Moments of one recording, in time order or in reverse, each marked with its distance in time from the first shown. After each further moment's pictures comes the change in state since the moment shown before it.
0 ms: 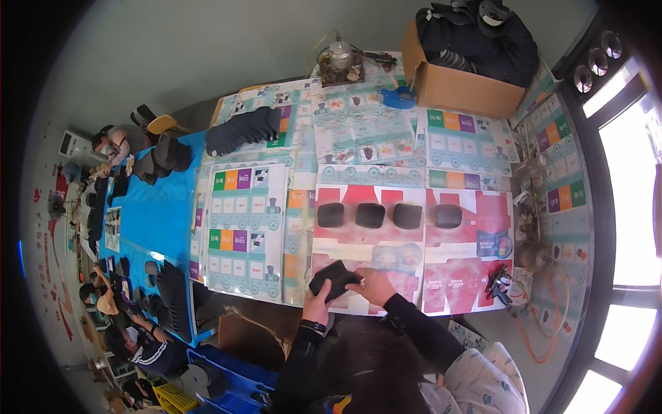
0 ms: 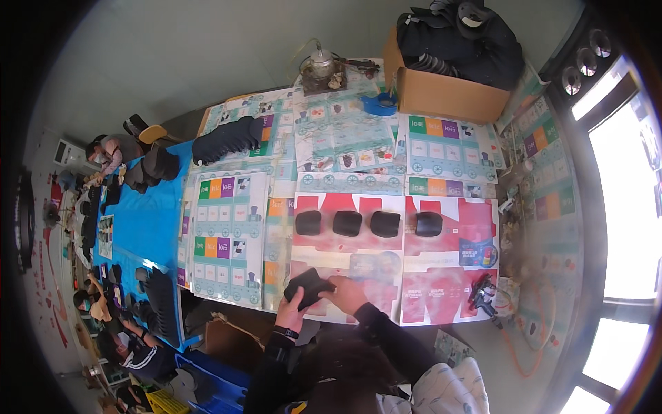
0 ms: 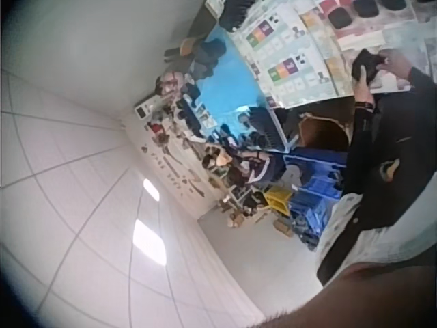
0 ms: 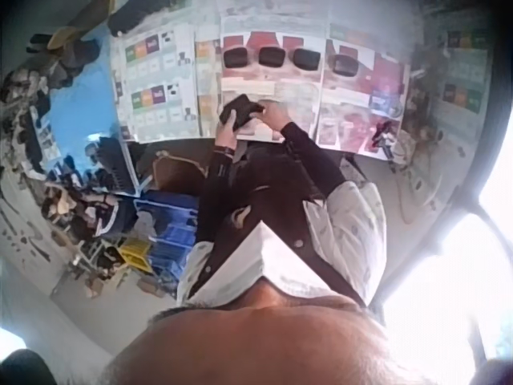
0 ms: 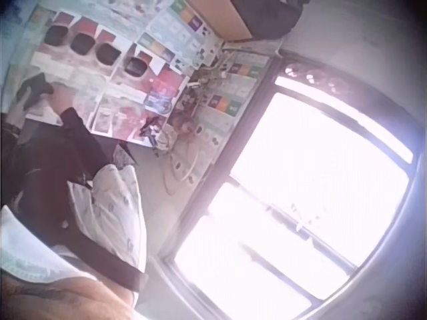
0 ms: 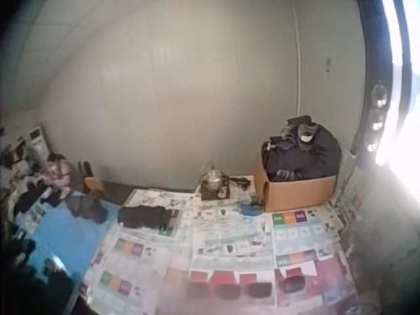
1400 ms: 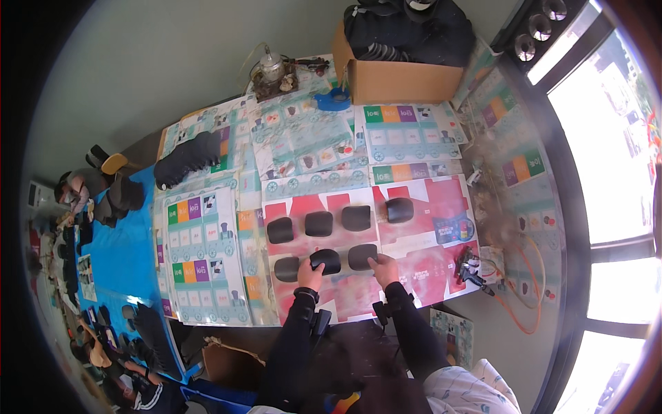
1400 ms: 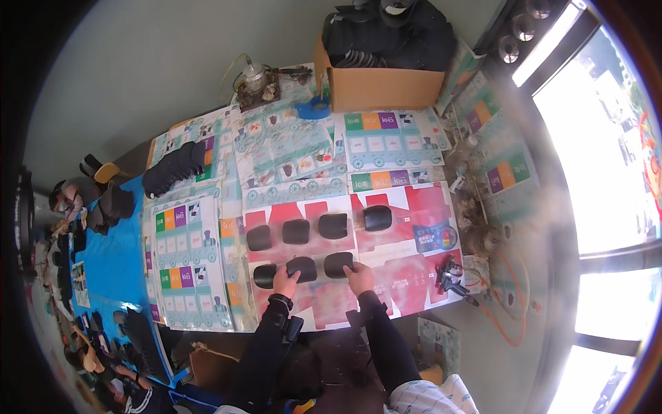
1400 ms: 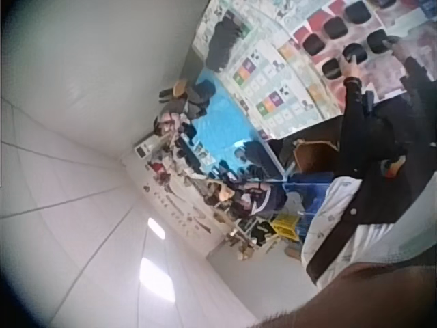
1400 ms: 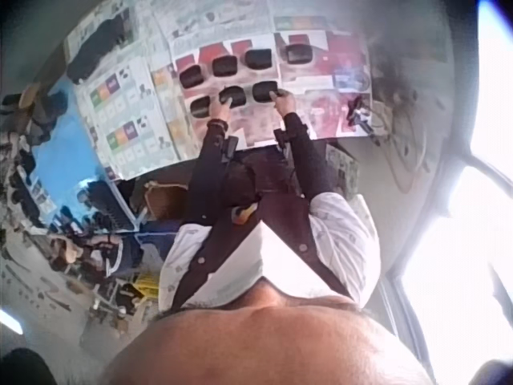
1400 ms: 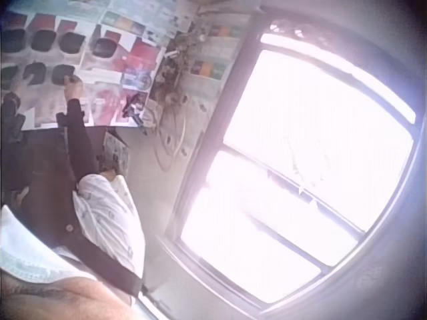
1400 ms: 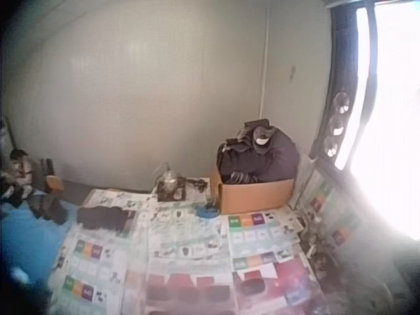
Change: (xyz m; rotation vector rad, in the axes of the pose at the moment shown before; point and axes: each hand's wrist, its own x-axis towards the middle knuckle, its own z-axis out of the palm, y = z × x) left_hand 0.152 -0.084 0.064 1.131 -0.056 0.403; right_hand -0.024 0.147 -0.058 0.477 0.510 0.632
